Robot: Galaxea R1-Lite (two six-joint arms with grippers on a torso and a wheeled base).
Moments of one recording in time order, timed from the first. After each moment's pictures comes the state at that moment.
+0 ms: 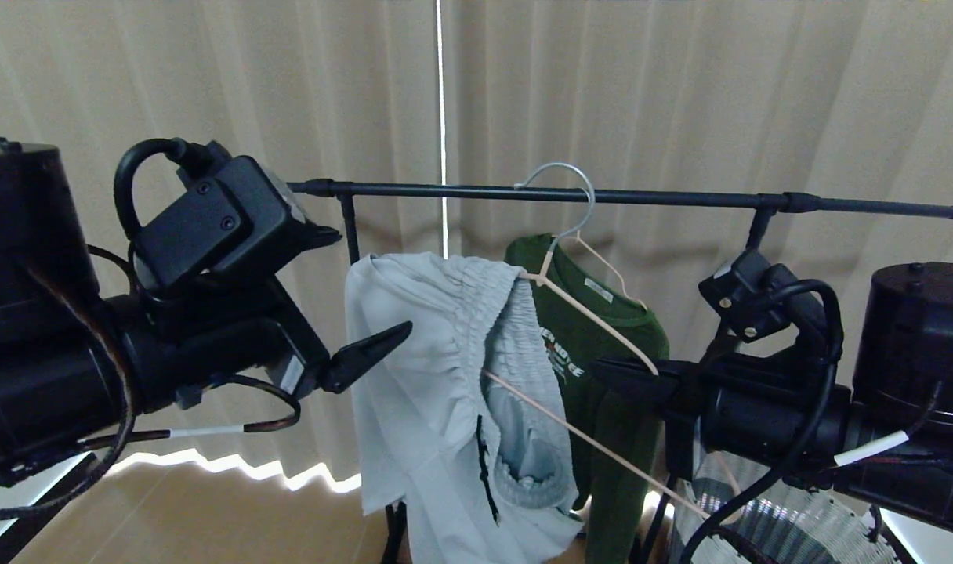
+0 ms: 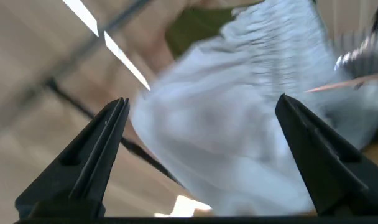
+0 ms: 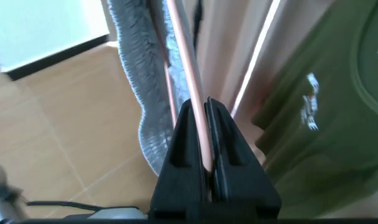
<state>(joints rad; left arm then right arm) -0.55 1.37 -0.80 -0.41 -0.09 0.63 0.70 1.49 -0.64 -0.57 0.06 0.05</state>
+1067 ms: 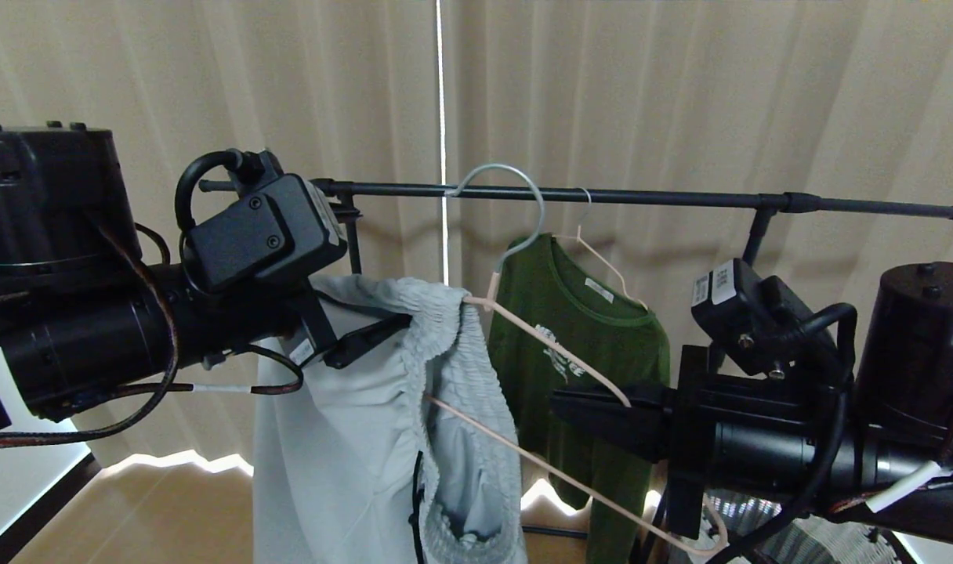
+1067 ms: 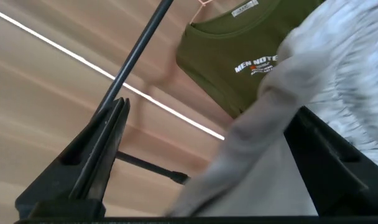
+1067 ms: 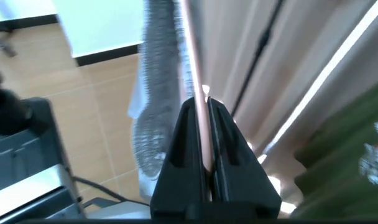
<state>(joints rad) -0.48 1.46 -0.88 -0.41 -0.21 0.86 0.79 1.49 -0.65 -0.59 0.26 -0.01</state>
